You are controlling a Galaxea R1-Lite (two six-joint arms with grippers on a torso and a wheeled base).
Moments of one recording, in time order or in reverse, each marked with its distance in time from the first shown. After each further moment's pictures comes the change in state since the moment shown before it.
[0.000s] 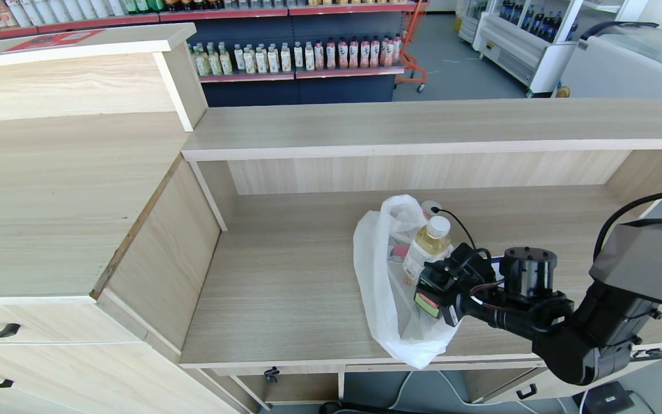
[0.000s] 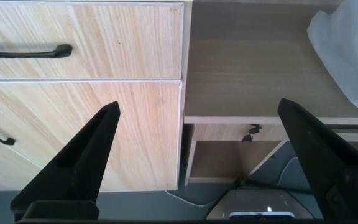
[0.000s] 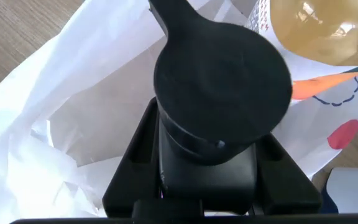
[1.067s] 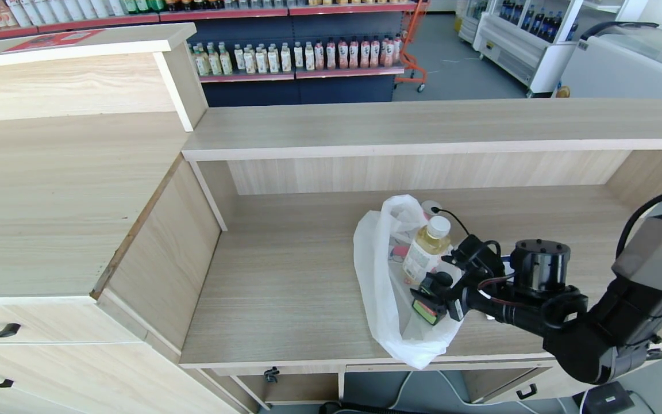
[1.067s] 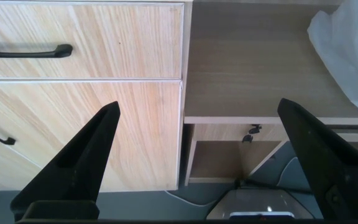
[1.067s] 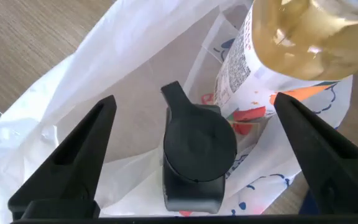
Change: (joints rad) left arm 0.000 0.000 0.000 0.000 0.000 0.000; right arm 0.001 -0.089 0.019 0.036 0.004 0.004
